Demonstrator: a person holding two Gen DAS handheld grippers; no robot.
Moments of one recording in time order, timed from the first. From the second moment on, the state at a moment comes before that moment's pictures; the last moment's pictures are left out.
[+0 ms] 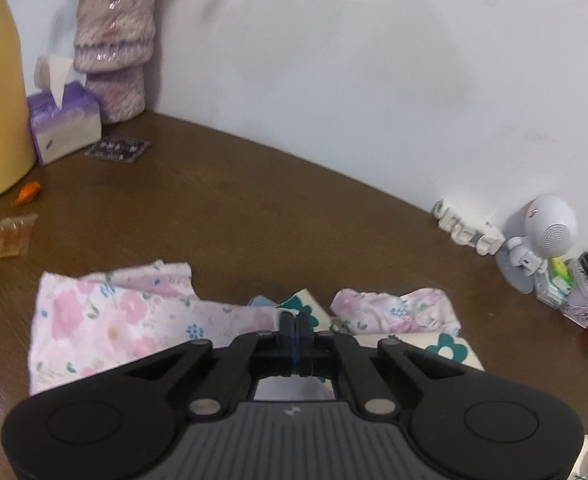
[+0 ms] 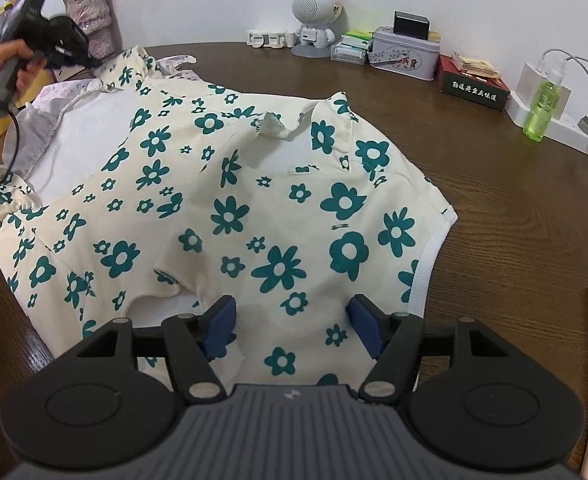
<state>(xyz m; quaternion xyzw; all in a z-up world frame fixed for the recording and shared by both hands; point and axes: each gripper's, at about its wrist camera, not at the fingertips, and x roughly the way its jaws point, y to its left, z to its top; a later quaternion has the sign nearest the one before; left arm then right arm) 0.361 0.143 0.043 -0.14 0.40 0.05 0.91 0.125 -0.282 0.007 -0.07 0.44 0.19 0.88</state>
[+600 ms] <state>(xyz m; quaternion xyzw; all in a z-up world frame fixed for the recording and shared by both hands) 0.423 0.141 0.041 -0.10 0.47 0.01 0.88 0.124 -0.280 0.006 -0.07 0.43 0.20 0.88</state>
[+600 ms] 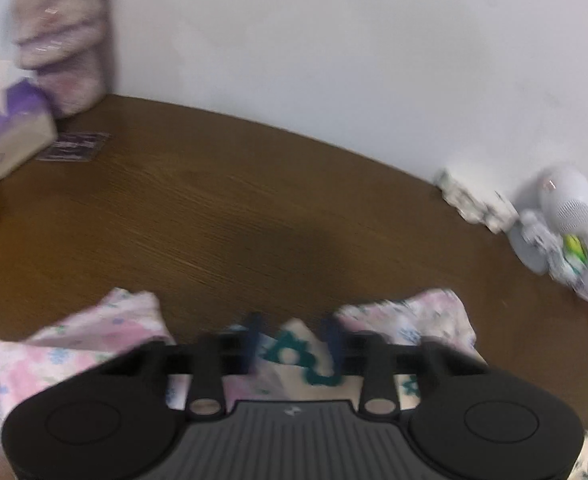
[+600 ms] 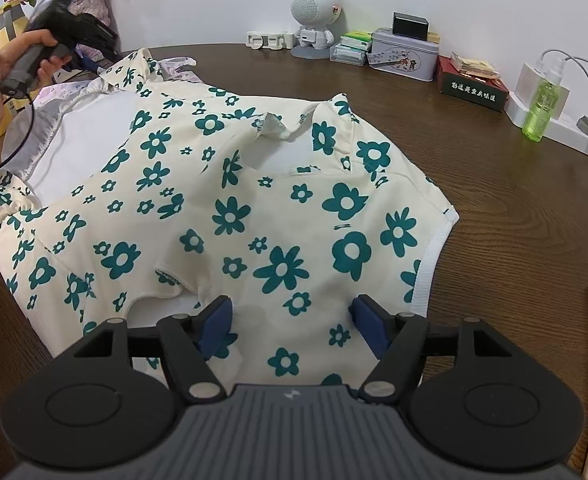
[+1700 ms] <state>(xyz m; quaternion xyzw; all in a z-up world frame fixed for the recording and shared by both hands) 0.348 0.156 0.036 0.01 0.45 -0.01 0.89 0.118 -0.288 0.001 -0.07 0.42 0.20 0.88</state>
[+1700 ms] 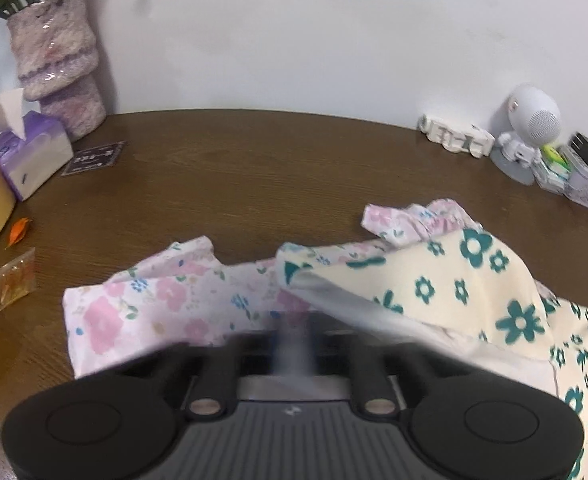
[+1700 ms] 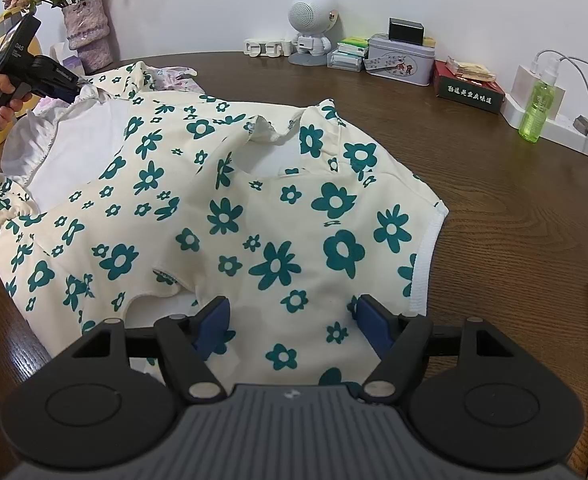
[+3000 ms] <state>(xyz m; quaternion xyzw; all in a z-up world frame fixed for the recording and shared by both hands) 0.113 0.132 0.039 0.08 0.39 -0.16 0.90 0.056 -0.288 0.019 -0.03 0.37 0.30 0.88</state>
